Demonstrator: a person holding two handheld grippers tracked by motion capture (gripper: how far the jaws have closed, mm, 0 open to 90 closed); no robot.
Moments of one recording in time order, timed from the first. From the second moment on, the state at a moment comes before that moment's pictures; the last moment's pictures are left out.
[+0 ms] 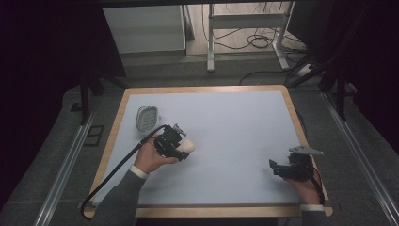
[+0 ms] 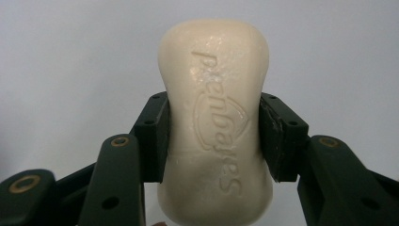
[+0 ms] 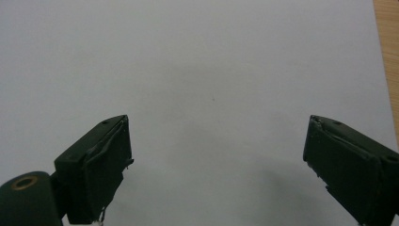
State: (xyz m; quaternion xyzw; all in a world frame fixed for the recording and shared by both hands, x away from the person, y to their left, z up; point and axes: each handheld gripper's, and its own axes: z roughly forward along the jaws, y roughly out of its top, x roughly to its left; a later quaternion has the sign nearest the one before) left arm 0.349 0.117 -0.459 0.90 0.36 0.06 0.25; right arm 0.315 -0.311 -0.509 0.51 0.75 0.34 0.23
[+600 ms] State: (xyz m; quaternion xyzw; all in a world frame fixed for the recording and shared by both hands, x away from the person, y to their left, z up) left arm 0.354 0.119 -0.449 0.89 0.36 0.07 0.25; right arm 0.315 -0.313 -0.510 0.52 0.75 0.34 0.23
